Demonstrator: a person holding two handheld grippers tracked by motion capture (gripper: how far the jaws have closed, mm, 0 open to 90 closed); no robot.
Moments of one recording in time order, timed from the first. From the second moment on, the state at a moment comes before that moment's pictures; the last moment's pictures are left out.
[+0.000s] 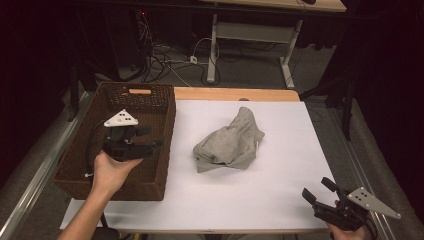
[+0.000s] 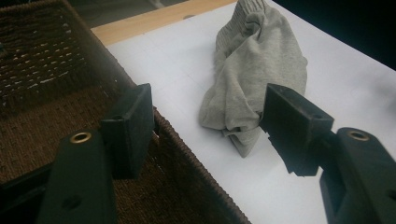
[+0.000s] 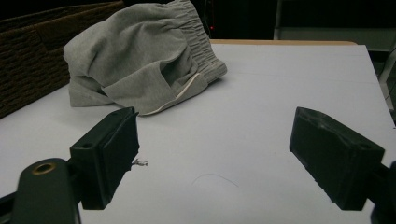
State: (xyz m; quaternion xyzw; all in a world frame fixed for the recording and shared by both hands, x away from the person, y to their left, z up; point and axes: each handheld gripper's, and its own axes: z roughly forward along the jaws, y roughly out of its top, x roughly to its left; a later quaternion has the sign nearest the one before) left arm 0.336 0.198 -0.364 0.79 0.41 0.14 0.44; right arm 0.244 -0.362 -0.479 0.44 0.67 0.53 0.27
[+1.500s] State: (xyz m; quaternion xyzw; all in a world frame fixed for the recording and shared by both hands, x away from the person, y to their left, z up) left arm 0.302 0.235 -0.372 0.75 0.43 0.17 0.46; right arm 0.244 -0.362 -0.479 0.44 0.67 0.53 0.27
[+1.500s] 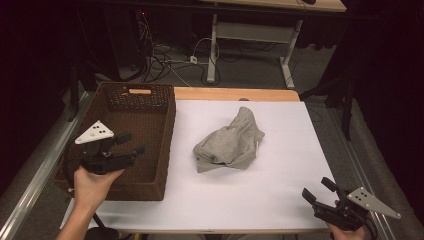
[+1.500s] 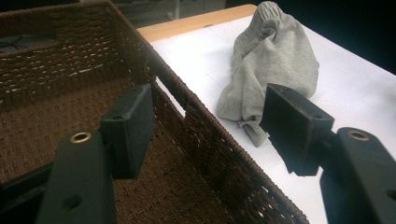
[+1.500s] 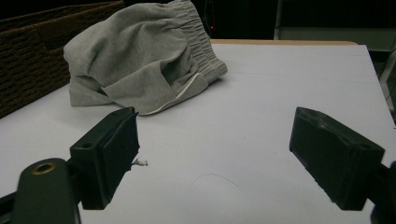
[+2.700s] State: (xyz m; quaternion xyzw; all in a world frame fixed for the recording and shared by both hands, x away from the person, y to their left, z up) left arm 0.275 0.274 -0.400 0.71 0.47 0.20 0.48; right arm 0.248 -0.360 -0.479 0.44 0.68 0.53 0.26
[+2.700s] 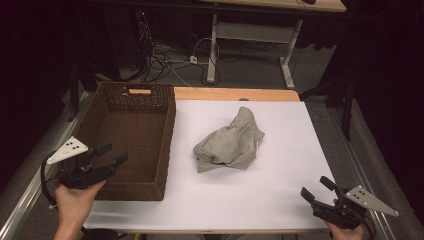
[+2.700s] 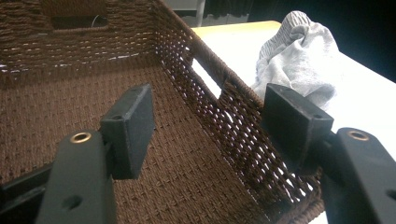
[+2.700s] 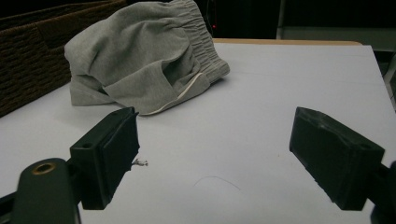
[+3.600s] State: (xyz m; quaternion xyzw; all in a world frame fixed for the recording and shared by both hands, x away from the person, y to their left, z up) left arm 0.261 0.286 -0.420 0.70 0.49 0.20 0.49; right arm 0.248 -0.360 -0.479 0.44 0.68 0.53 0.26
